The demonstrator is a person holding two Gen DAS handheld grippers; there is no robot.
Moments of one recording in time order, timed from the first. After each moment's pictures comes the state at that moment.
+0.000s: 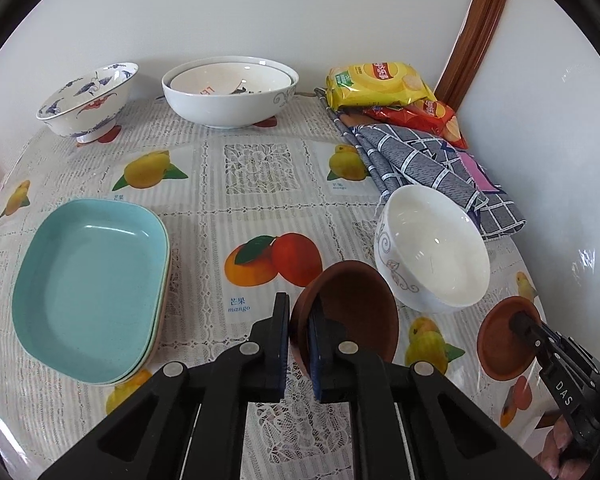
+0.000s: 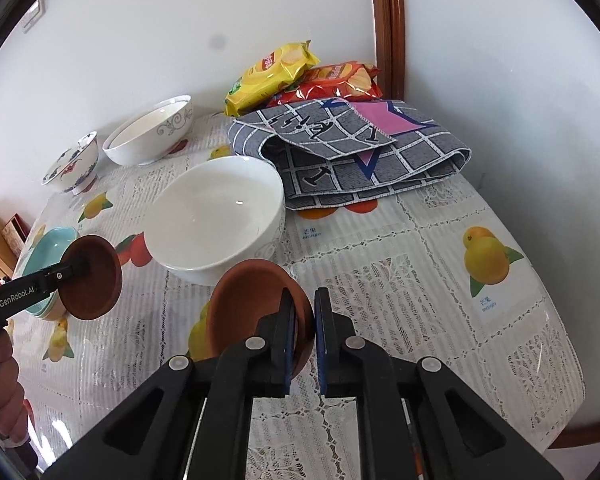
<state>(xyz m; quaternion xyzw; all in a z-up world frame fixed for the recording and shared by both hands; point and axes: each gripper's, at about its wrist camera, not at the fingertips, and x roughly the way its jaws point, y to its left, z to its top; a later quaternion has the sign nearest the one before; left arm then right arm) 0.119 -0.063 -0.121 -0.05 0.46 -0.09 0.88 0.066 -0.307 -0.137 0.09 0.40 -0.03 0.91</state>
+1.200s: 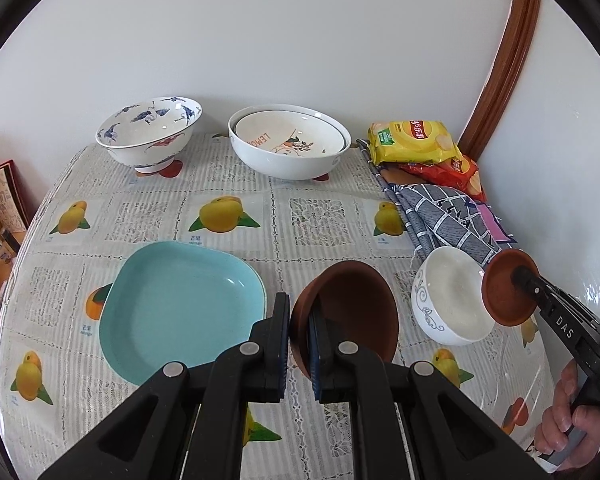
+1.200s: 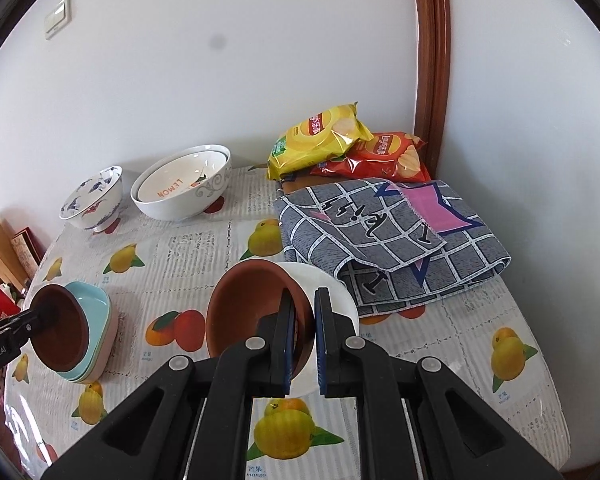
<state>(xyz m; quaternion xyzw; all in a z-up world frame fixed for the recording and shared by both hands) 0.114 -0.002 -0.076 -0.07 0.42 -0.04 0.90 0.122 -0.264 -0.077 0.06 0.35 -0.01 0.93</state>
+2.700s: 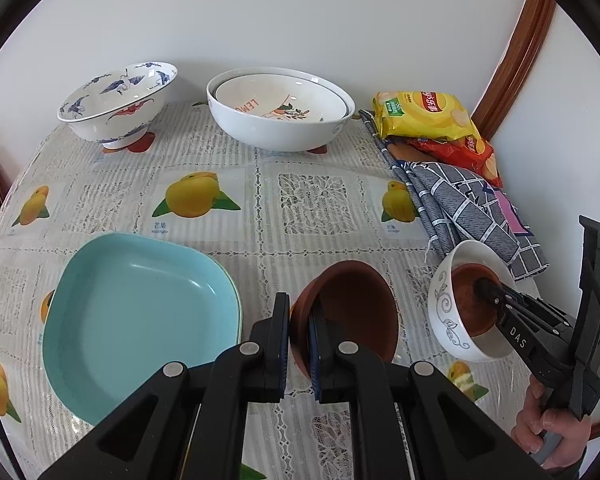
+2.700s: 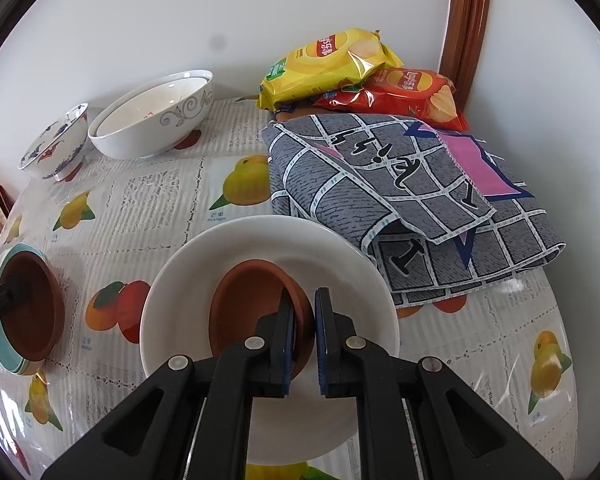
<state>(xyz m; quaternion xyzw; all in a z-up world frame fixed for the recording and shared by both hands) 0.161 -0.017 -0.118 -0.07 0.46 -0.05 0.88 0.186 -0.250 -0.147 0.02 0.44 -0.01 0.90</state>
